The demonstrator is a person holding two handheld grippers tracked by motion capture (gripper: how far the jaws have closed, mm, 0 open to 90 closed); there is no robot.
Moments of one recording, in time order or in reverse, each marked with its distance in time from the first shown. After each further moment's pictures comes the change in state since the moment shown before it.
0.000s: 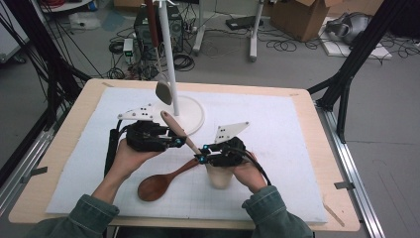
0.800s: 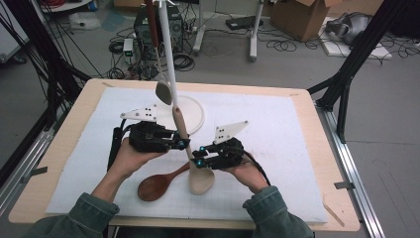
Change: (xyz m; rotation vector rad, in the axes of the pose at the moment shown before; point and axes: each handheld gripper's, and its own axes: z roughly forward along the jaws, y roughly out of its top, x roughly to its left) left arm -0.006 0.009 0.002 0.029 -0.100 0.036; right arm 0.001 0.002 0.003 -0.039 0.119 0.008
